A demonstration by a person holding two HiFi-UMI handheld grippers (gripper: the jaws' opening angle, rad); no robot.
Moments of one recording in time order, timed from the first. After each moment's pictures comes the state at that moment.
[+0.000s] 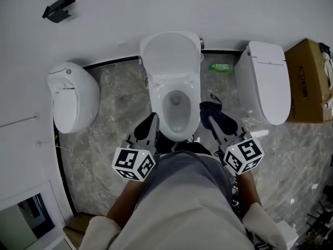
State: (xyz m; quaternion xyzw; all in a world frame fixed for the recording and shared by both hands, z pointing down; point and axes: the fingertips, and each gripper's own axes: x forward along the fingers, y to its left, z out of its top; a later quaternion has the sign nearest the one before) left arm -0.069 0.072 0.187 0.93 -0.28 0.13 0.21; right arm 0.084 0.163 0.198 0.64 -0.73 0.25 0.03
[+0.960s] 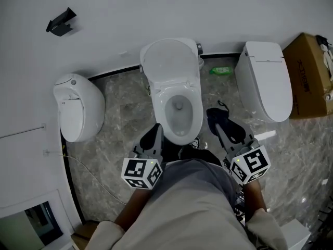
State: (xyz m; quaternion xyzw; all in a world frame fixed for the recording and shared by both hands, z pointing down) left arm -0.070 0.112 0.178 0.93 -0.28 0.17 0.18; right arm 0.092 0.208 0.159 0.66 -0.72 0.19 0.05
